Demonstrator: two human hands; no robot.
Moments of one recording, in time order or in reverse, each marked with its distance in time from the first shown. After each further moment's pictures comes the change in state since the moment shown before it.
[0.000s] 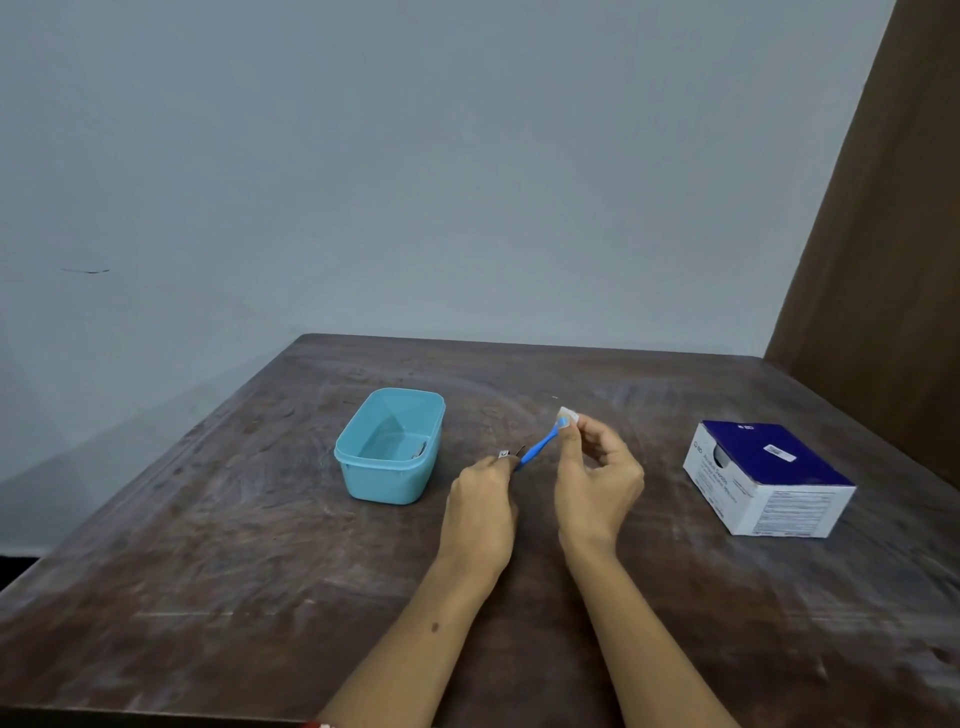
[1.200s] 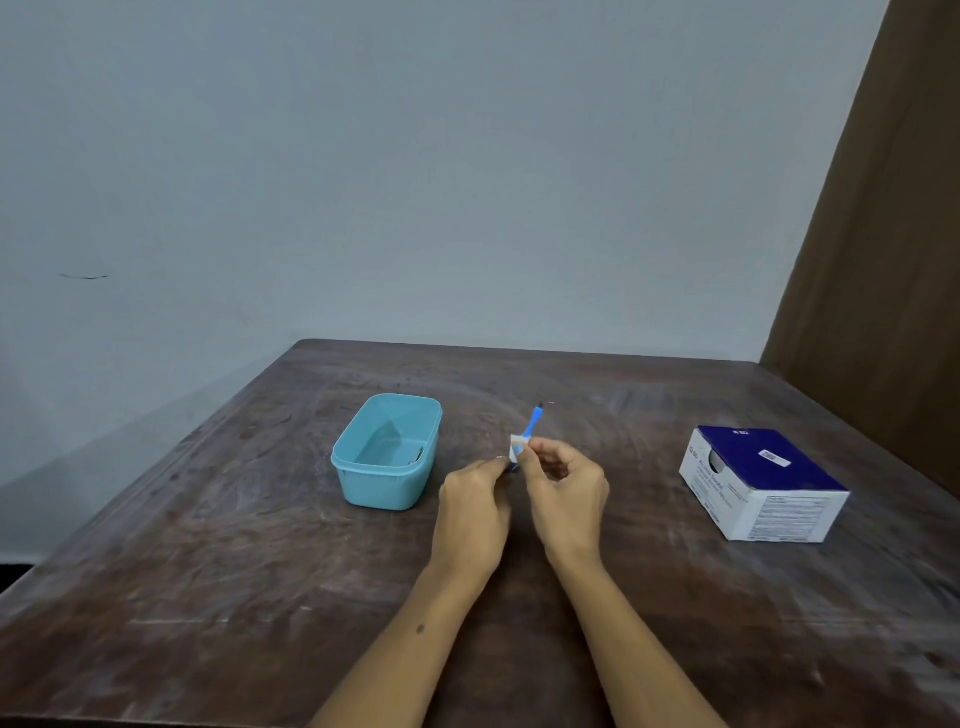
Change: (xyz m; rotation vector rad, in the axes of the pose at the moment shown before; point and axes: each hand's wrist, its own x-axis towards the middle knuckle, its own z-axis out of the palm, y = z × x) left_hand 0.002 -0.008 0.002 -0.140 0.105 0.053; right_hand -0.007 0.008 0.001 -0.161 -0.288 -0.012
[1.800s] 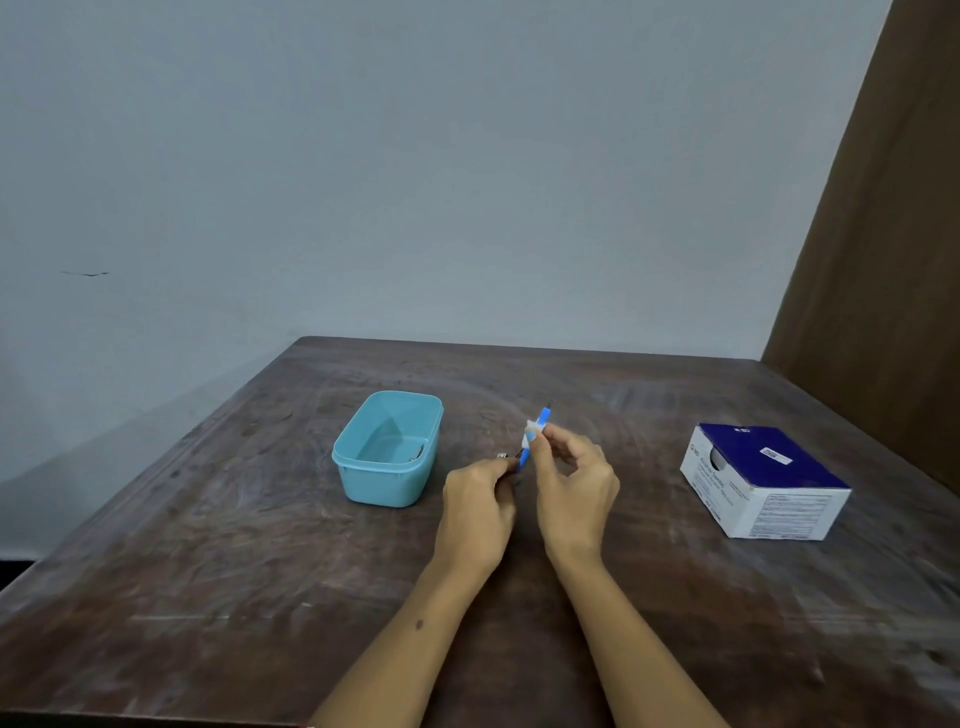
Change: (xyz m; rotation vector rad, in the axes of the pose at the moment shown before) left_hand -0.002 0.001 0.000 -0.096 0.001 0.016; right_hand 0.000 0.000 -0.002 -0.041 0.102 -0.099
